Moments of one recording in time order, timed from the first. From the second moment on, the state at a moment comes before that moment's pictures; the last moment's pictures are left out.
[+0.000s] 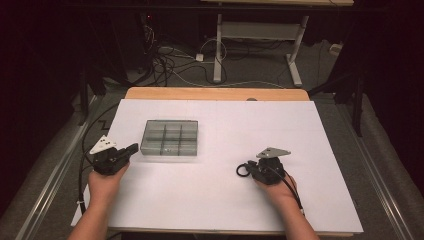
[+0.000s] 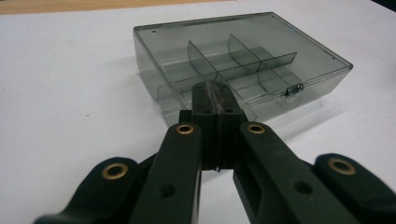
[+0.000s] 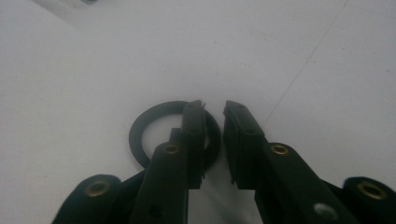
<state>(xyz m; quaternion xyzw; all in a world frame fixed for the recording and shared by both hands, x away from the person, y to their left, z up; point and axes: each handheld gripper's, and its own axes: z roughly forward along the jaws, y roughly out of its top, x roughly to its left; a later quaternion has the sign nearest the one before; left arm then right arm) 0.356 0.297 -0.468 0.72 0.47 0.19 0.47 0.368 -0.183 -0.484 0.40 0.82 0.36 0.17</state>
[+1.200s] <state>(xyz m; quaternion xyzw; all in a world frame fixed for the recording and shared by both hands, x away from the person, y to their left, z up) 0.399 0.288 -0.455 0.71 0.48 0.19 0.47 0.290 -0.267 -0.474 0.42 0.78 0.40 0.24</state>
